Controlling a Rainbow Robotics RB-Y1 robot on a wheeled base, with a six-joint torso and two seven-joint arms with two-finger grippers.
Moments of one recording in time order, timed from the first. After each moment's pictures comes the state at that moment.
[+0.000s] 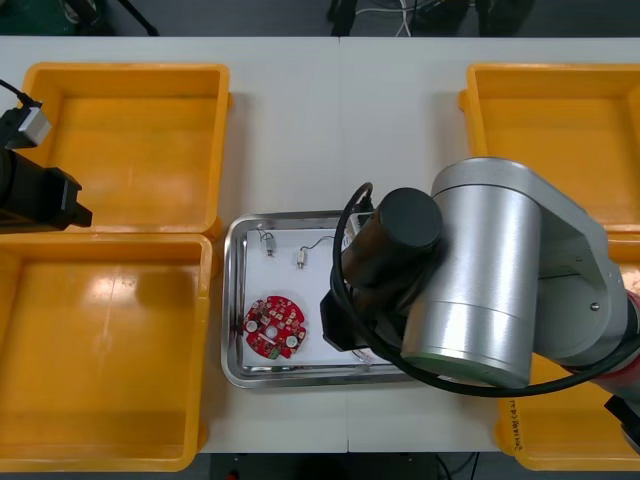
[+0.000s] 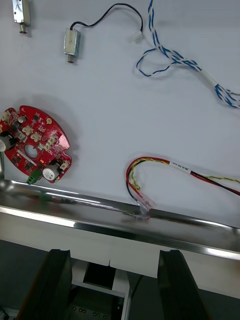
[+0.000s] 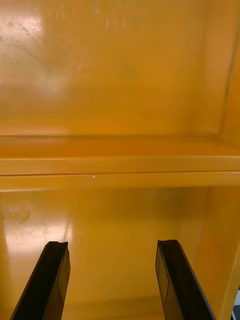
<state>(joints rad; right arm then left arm) -0.70 -0.48 0.77 -2.28 -0.66 1.92 0.41 -0.42 0.73 0.18 -1.99 0.84 1.91 -1.24</state>
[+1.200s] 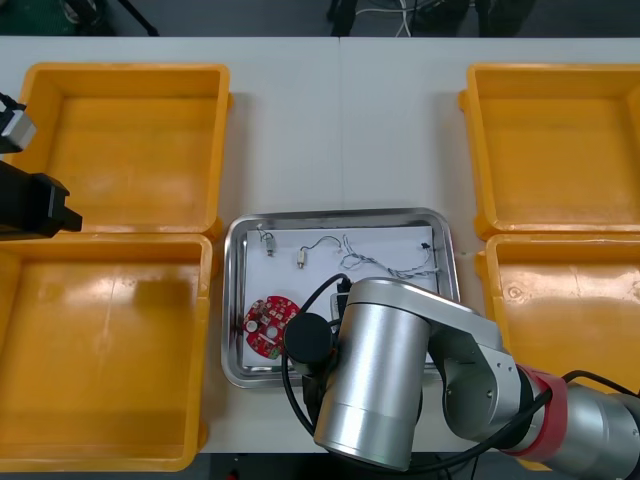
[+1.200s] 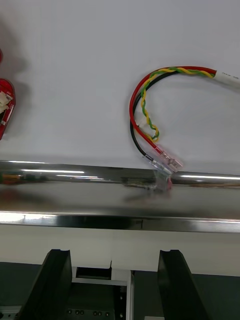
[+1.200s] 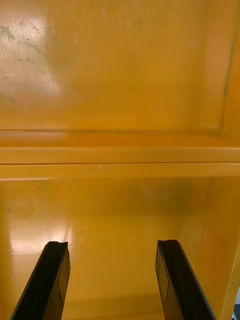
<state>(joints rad) -0.55 -0.34 1.01 -2.09 -0.40 1.88 0.33 -0.37 0.73 0.23 -2.06 0.85 1.91 -1.24</state>
